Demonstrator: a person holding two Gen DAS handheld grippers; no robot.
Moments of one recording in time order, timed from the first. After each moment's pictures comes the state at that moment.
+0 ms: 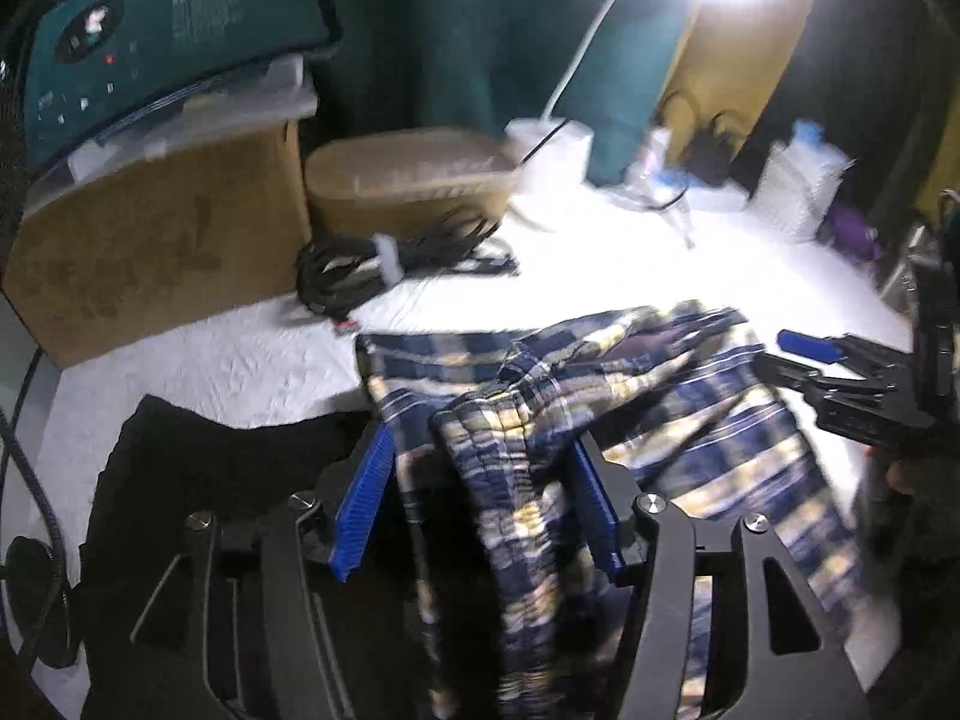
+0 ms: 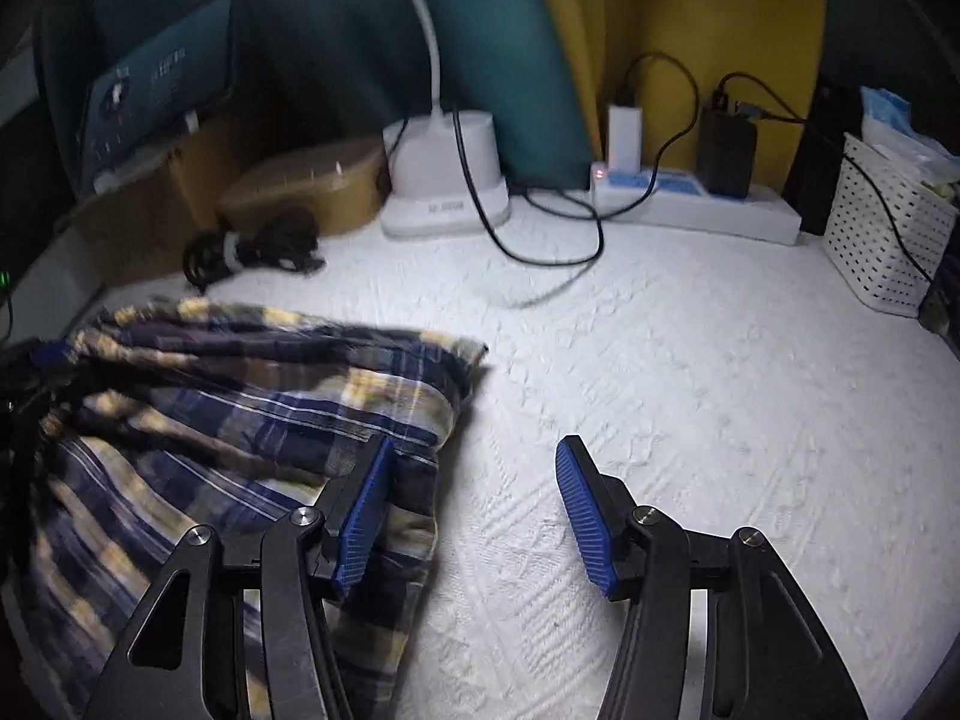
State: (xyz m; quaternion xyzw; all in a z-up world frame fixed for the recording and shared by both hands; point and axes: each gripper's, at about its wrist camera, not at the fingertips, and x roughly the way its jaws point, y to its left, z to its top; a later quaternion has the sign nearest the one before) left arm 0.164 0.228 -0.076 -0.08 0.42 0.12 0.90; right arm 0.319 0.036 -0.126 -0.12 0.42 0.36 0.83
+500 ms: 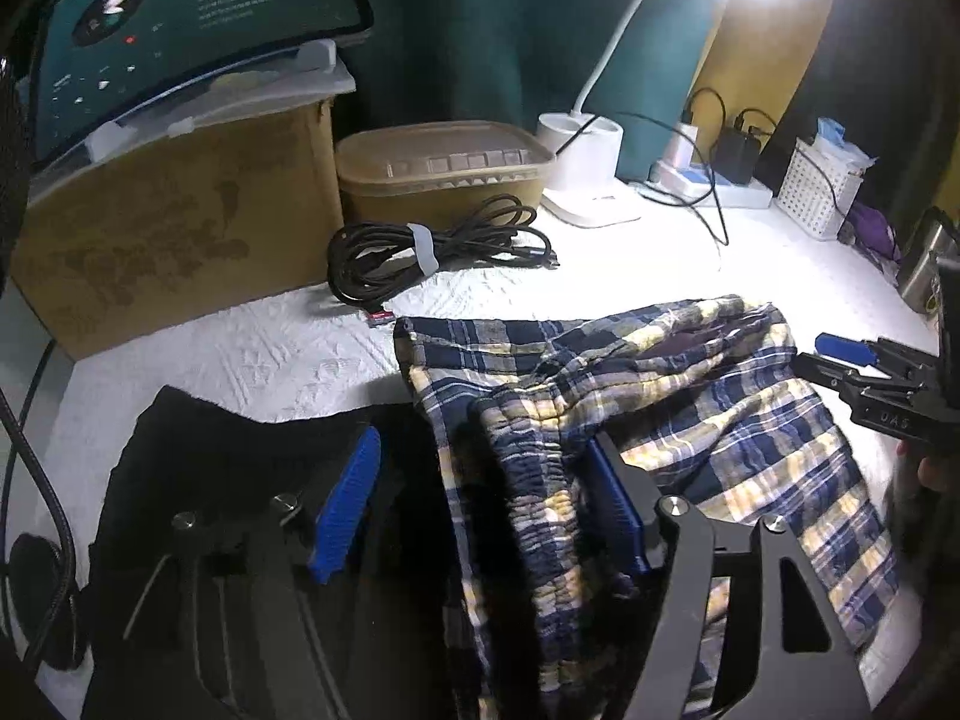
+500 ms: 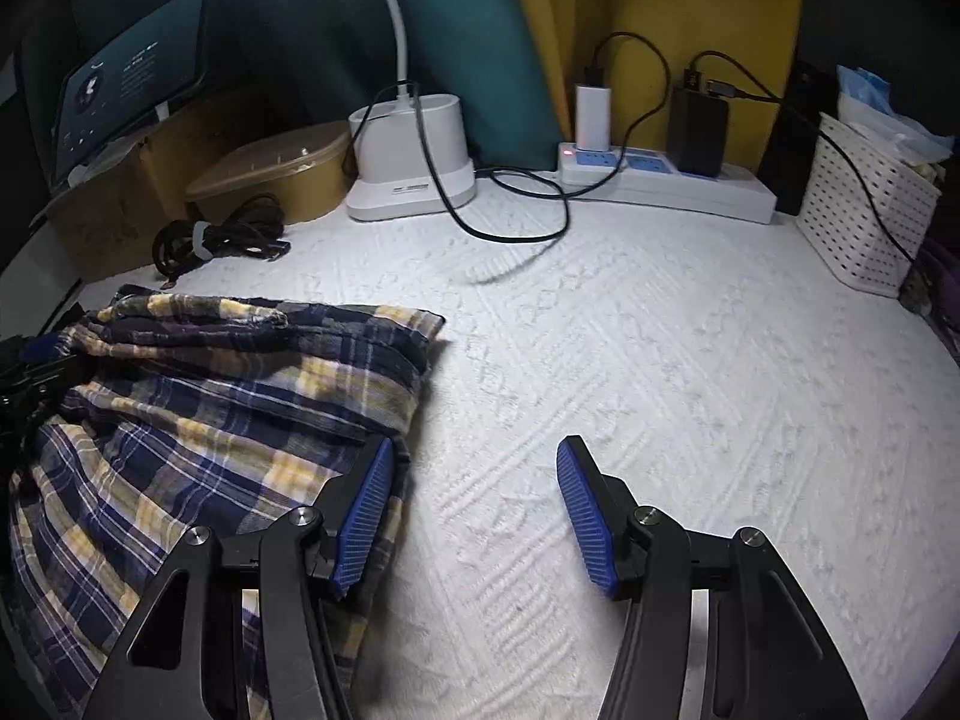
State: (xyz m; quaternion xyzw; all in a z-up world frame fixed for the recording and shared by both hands) left arm 0.153 0.236 -0.078 -0.08 0.41 0.14 0.90; right arm 0.321 0.025 -0.123 -0.12 0.43 0.33 0.83
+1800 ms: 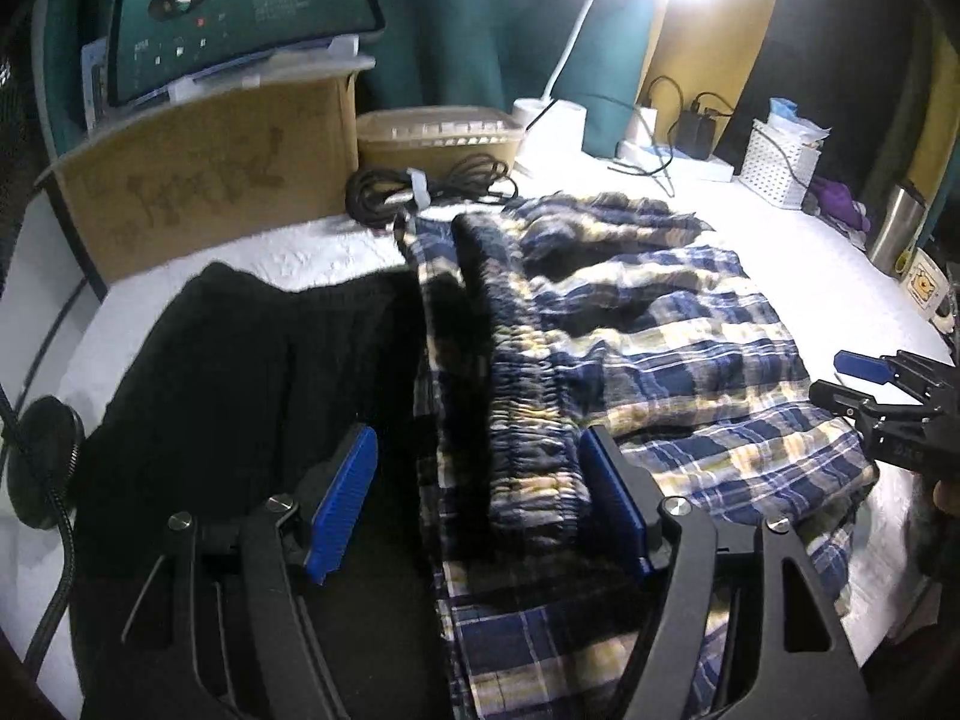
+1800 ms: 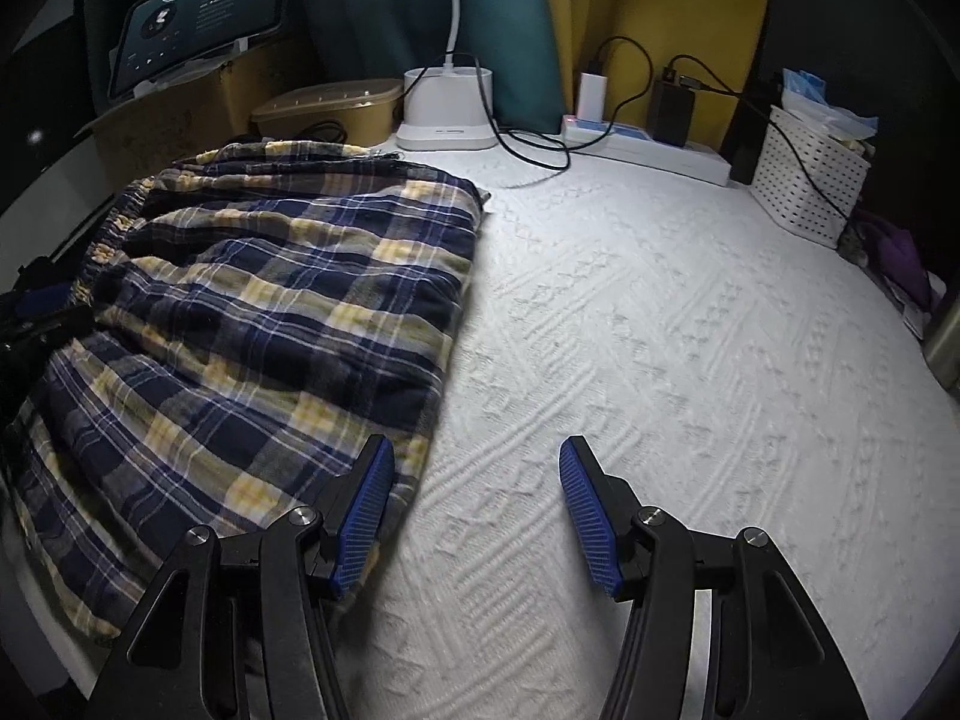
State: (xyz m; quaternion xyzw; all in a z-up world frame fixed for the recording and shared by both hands) left arm 0.071 0.193 -0.086 -0.08 0.39 0.14 0.91; right arm 0.211 -0.013 -0.120 -0.16 0.42 0.31 0.84
